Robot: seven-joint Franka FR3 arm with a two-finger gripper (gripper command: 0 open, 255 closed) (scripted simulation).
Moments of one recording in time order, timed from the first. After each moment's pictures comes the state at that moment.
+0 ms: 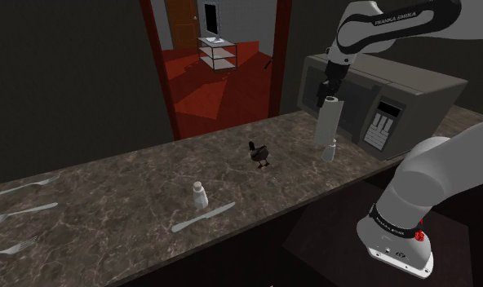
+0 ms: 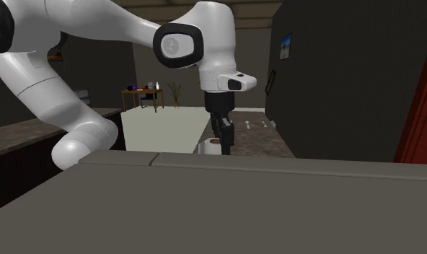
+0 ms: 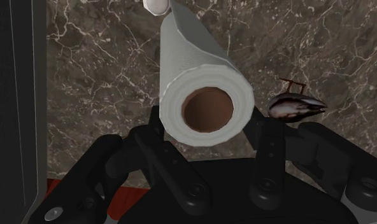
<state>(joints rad) -0.19 -0.54 -0.32 -2.42 -0.08 1.97 -0.32</state>
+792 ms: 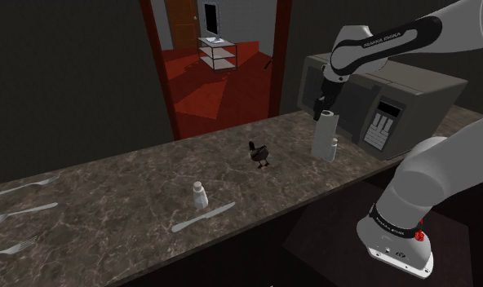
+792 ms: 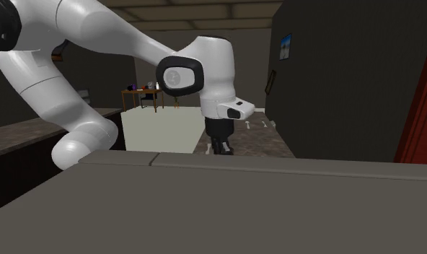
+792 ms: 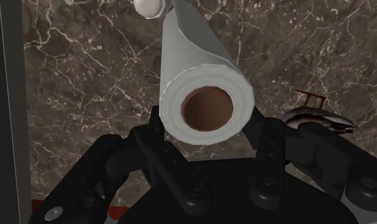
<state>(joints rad) -0.19 -0.49 -0.34 -2.55 -0.08 2.14 -0.33</state>
